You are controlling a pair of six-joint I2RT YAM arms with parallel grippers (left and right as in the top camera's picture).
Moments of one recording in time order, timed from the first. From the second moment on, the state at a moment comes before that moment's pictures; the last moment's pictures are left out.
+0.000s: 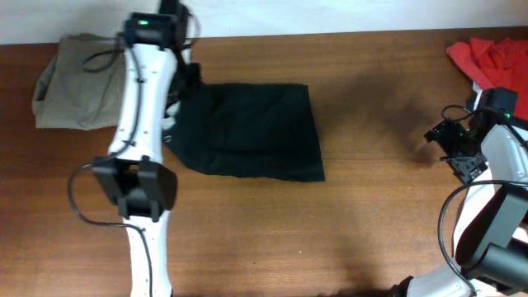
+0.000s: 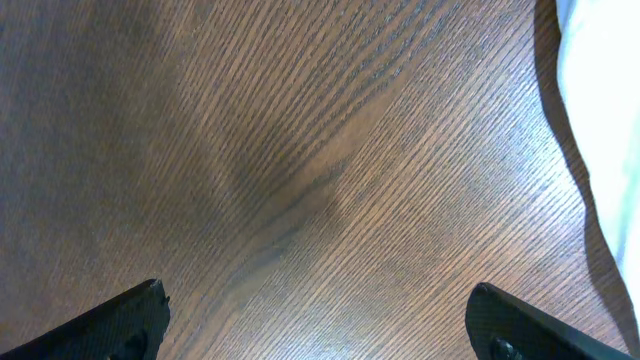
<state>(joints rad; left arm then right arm) -0.18 2.36 2.57 -1.63 -0.13 -0.20 -0.46 1.79 1.27 -0.82 -0.05 0.55</state>
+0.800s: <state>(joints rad) -0.46 2.36 2.80 -1.54 -0.23 -0.23 -0.46 1.79 1.27 -0.82 -0.05 0.55</state>
